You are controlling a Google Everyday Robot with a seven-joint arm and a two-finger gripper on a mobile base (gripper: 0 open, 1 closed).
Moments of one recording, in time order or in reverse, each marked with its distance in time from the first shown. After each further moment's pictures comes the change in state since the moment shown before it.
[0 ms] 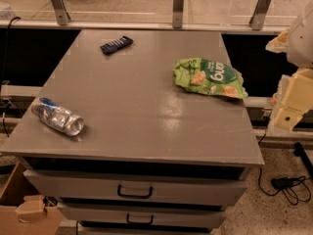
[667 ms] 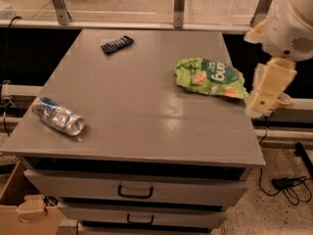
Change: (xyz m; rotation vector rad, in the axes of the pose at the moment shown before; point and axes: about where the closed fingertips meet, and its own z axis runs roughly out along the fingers) arm -0.030 -0.032 0.019 0.016 -0.070 -0.060
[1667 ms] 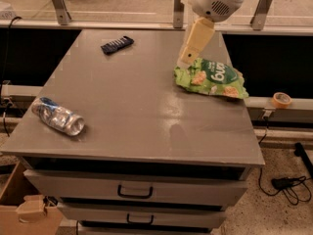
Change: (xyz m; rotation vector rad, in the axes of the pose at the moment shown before) arm -0.144 -0.102 0.040 0.074 -0.282 -0.136
